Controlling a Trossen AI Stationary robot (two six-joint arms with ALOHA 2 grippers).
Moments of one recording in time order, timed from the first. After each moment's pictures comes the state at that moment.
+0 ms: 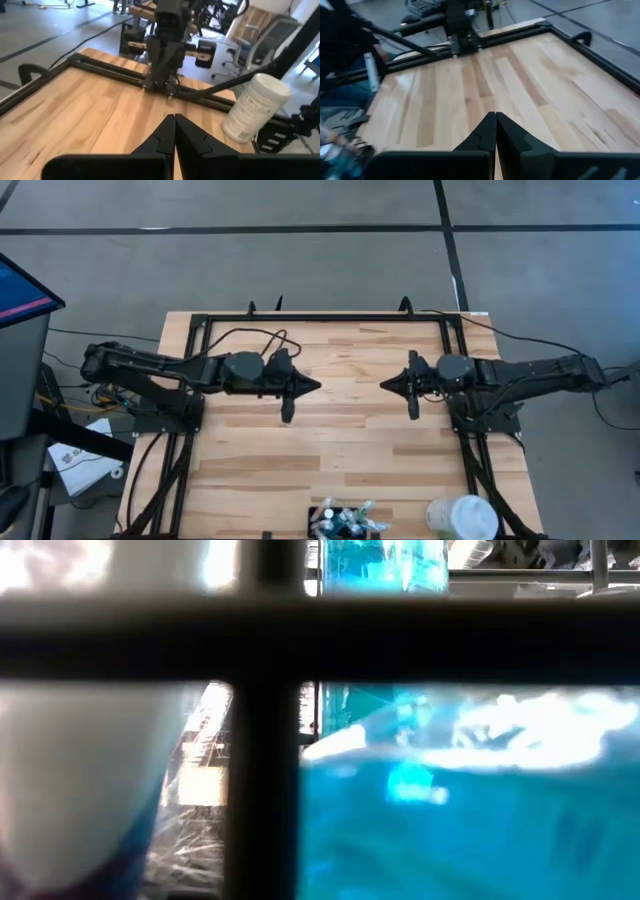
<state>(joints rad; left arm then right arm) -0.10 1.29 1.07 -0.03 -0.21 -0.30 0.06 0.77 0.59 -0.16 0.14 0.25</state>
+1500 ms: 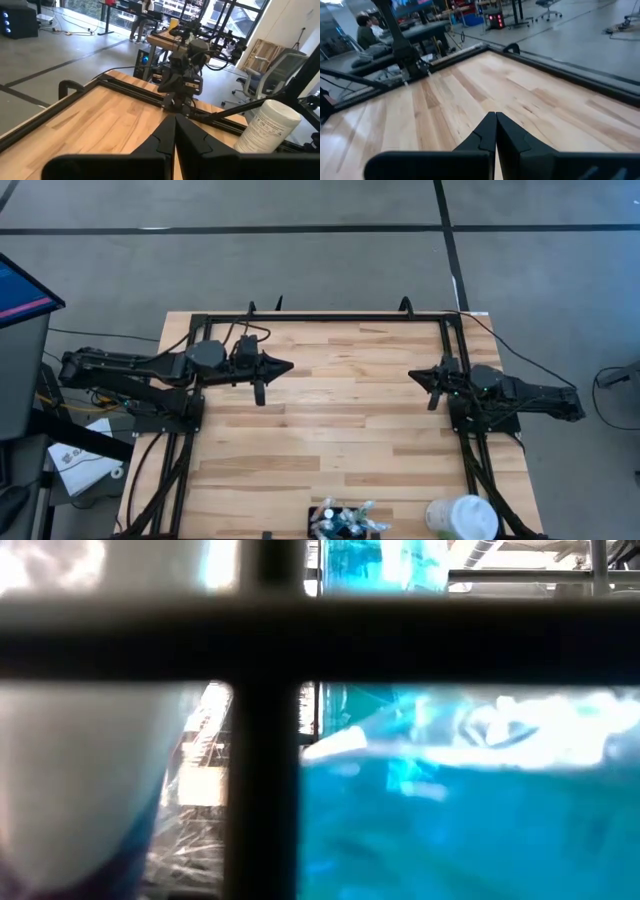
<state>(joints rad) -0.03 1.00 0.85 0.03 -0.25 -0.30 -0.04 0.00 0.16 -0.33 0.34 0.32</state>
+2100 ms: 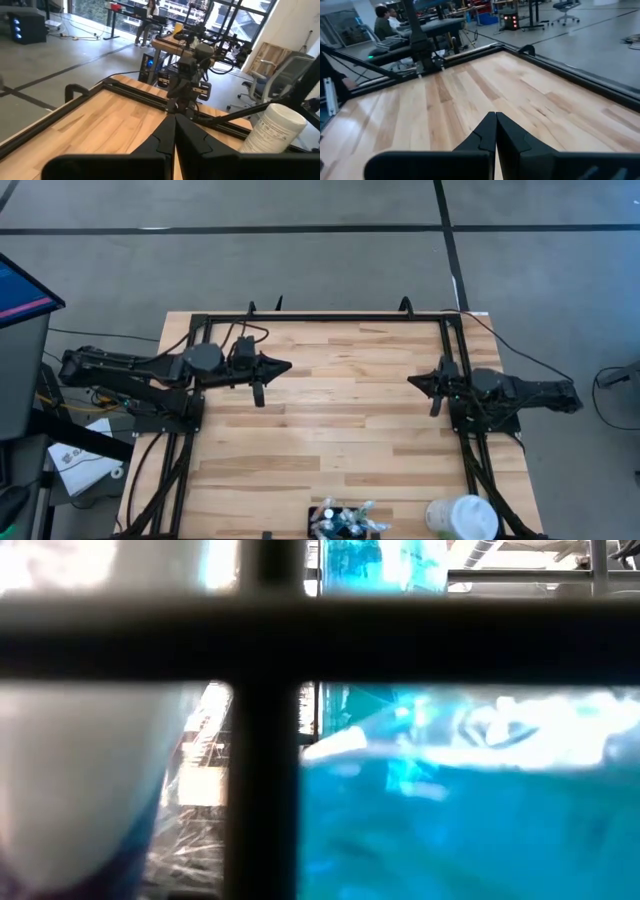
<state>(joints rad) -0.07 0.99 0.85 0.03 -0.32 -0.30 0.07 0.00 0.16 -0.32 0.37 0.26</state>
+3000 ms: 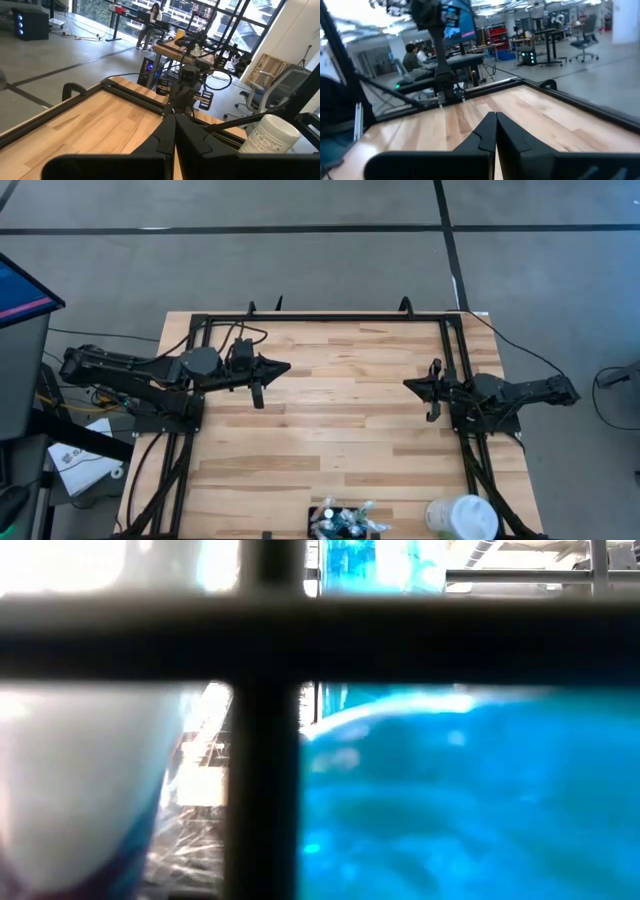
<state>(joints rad) -0.12 0.99 0.85 0.05 -0.39 -0.36 0.15 0.01 0.01 0.07 0.39 0.18</state>
